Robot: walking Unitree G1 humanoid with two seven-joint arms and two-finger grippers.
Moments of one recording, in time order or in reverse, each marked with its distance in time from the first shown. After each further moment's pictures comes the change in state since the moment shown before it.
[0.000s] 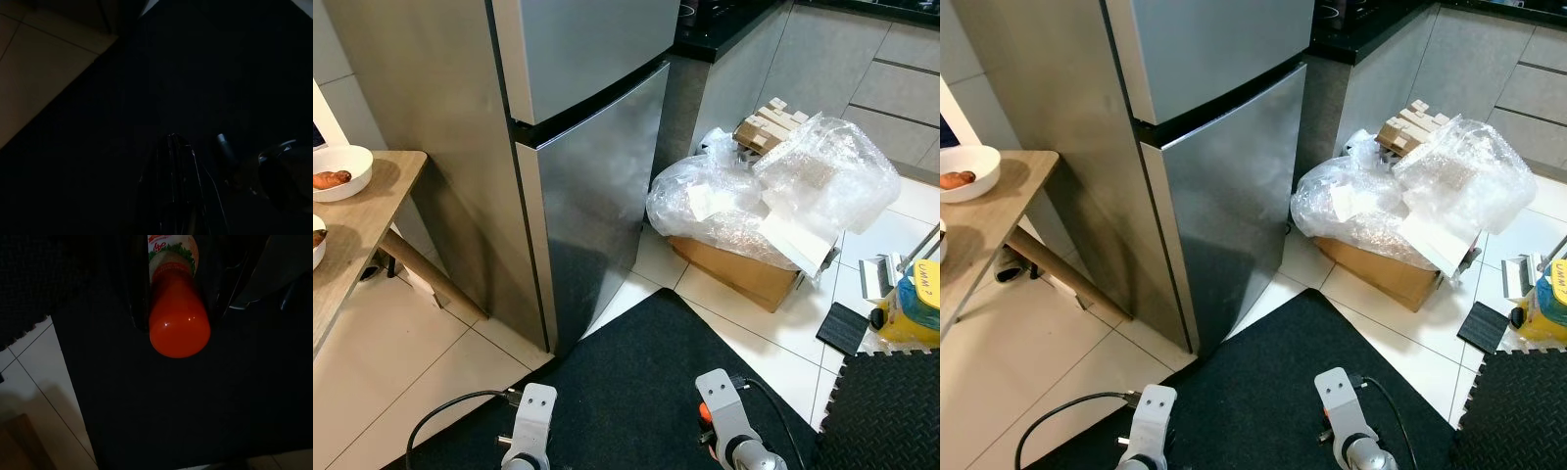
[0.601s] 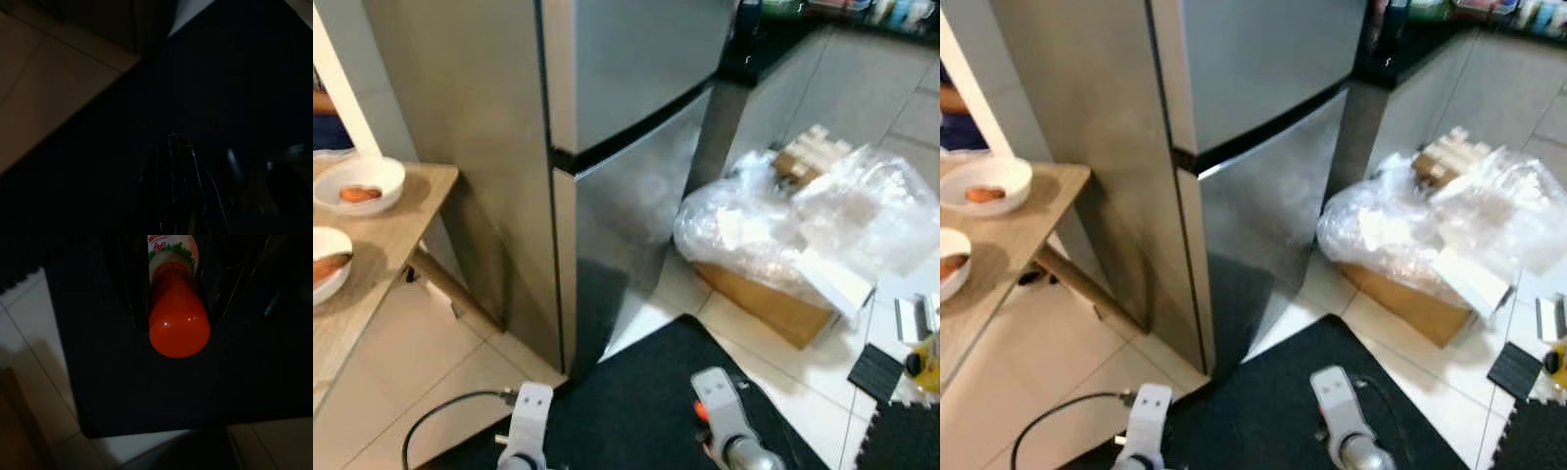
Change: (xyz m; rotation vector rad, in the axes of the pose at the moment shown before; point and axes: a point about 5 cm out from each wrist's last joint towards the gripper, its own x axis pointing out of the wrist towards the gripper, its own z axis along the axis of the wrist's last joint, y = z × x) left arm 0.001 0.000 0.003 0.009 -0.013 -0.014; right arm 0.002 0.006 0.004 -0.002 -0.017 0.017
